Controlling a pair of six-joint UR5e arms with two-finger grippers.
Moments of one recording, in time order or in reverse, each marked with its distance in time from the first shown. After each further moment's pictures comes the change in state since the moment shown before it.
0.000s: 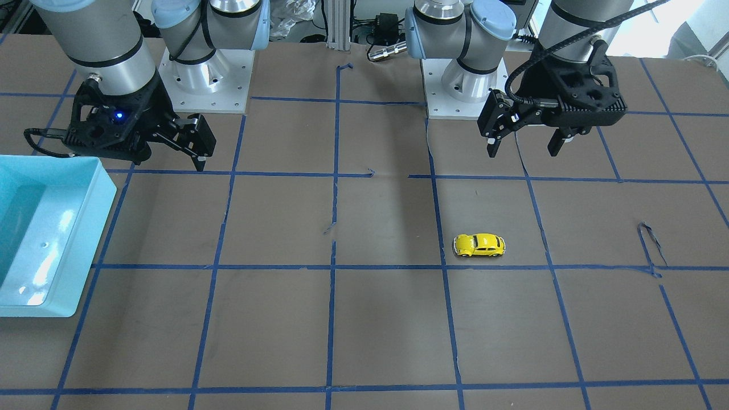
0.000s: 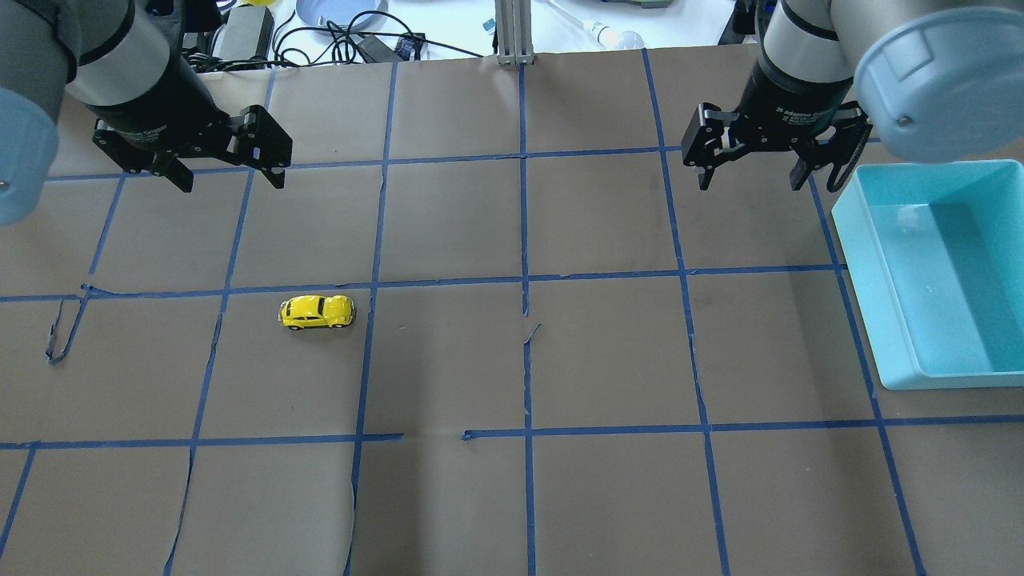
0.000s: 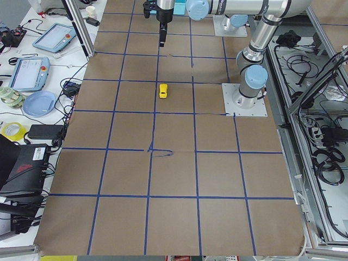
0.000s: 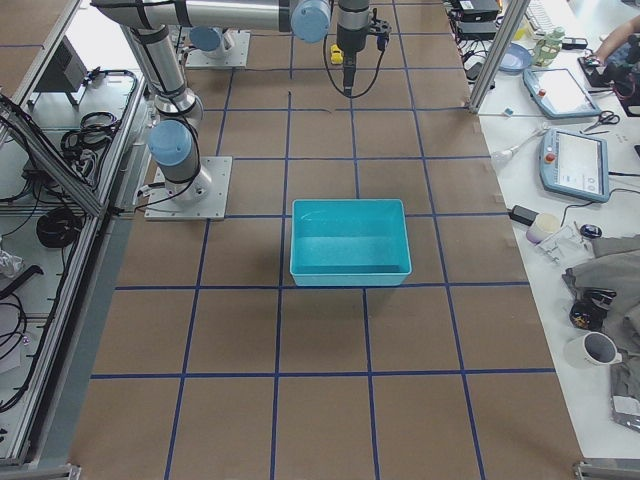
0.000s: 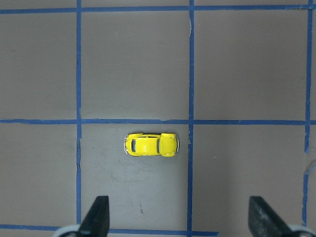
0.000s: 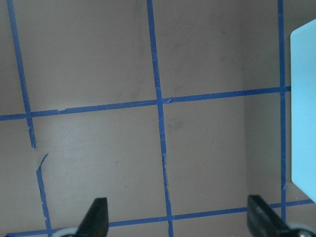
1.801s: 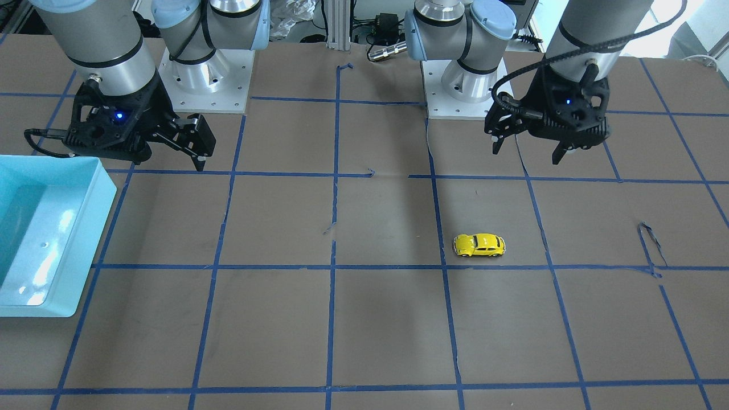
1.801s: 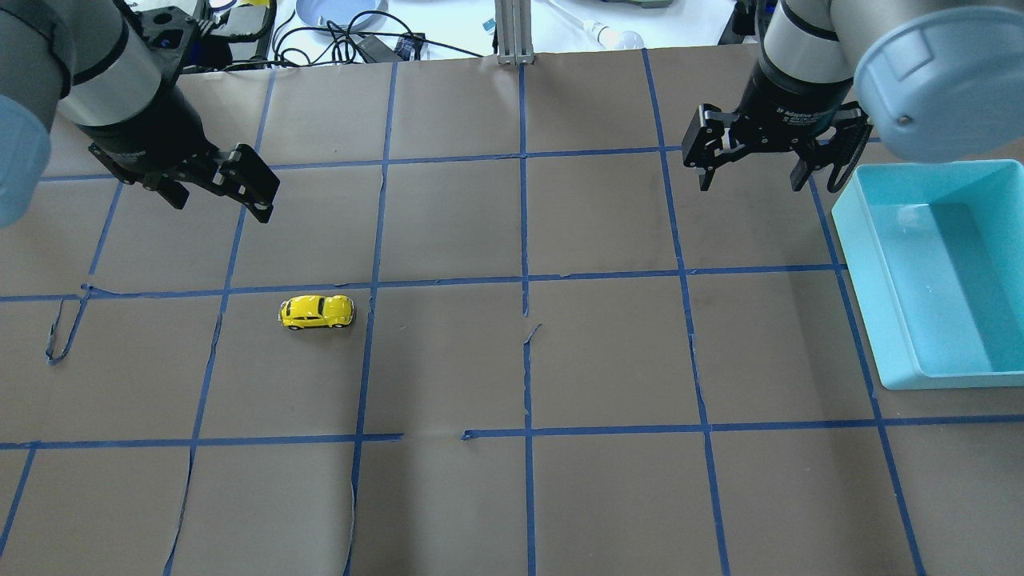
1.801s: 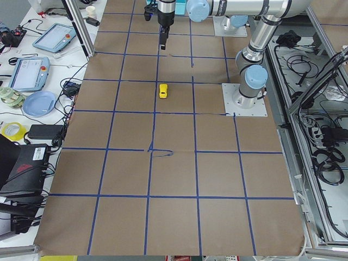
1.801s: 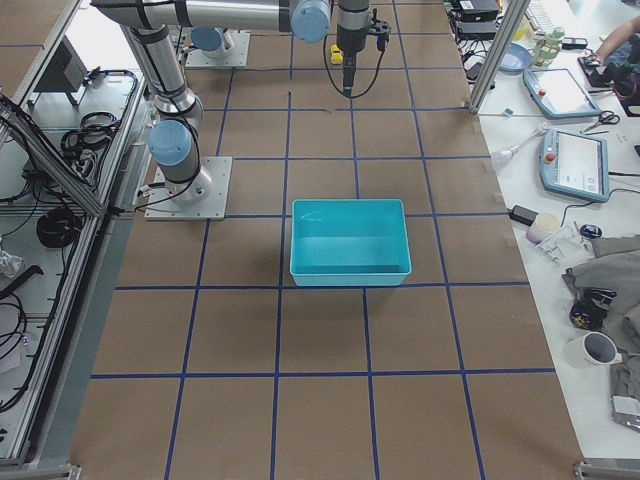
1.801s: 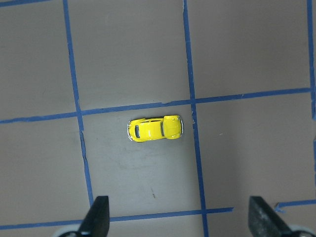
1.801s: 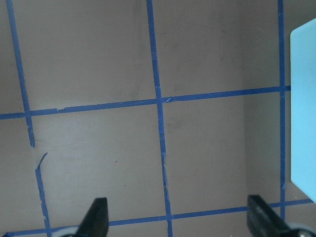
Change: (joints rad) left arm 0.050 -0.016 -0.056 -0.022 0.002 0.354; right arm 0.000 0.000 0.000 0.003 -0.001 -0.003
